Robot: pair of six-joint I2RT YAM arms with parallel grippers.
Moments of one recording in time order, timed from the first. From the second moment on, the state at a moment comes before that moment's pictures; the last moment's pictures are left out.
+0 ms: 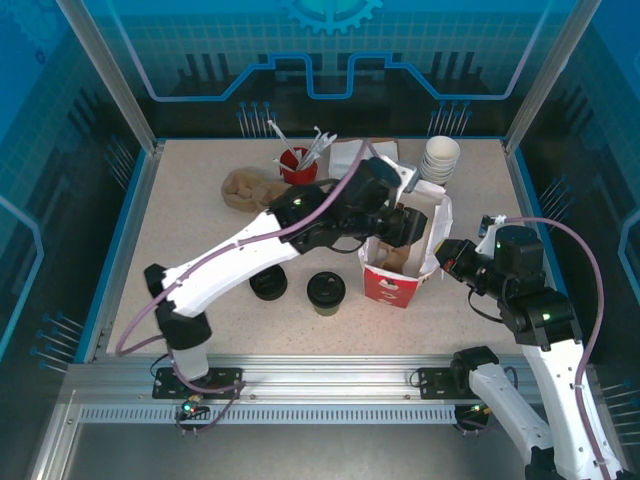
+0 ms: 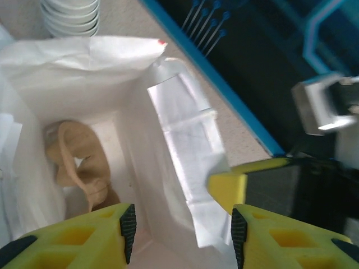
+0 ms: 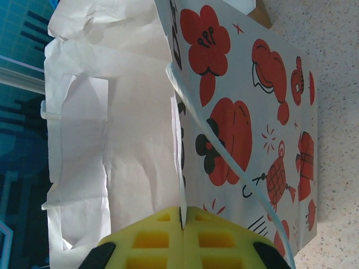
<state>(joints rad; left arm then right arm) -1.05 1.86 2.19 -0.98 -0.06 -0.55 0.18 0.64 0.99 -0.93 -0.25 0.83</state>
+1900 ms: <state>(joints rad) -1.06 2.00 2.04 -1.02 -0.14 -0.64 -0.11 1.07 1.21 -1.04 -0.48 0.50</state>
